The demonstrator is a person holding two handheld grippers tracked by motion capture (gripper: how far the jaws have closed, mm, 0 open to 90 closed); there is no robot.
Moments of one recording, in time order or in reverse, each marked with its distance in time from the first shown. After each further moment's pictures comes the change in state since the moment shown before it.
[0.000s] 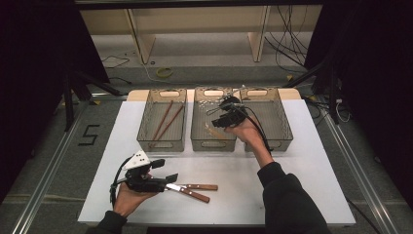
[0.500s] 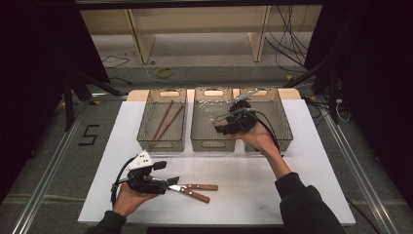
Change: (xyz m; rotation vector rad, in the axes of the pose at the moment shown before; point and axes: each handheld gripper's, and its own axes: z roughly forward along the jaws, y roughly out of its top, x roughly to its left) left arm -0.003 0.000 0.004 0.058 -0.025 0.032; right arm 0.008 -0.023 -0.043 -0.070 0.092 -0.051
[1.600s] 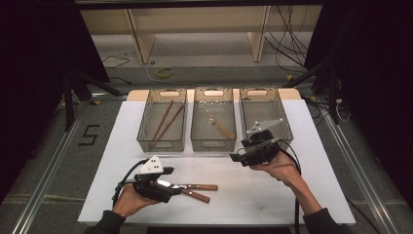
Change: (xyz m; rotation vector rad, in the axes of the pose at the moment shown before) left arm -0.019 0.007 0.009 0.130 -0.082 0.149; right arm 0.024 -0.080 -0.049 -0.031 0.051 -0.059
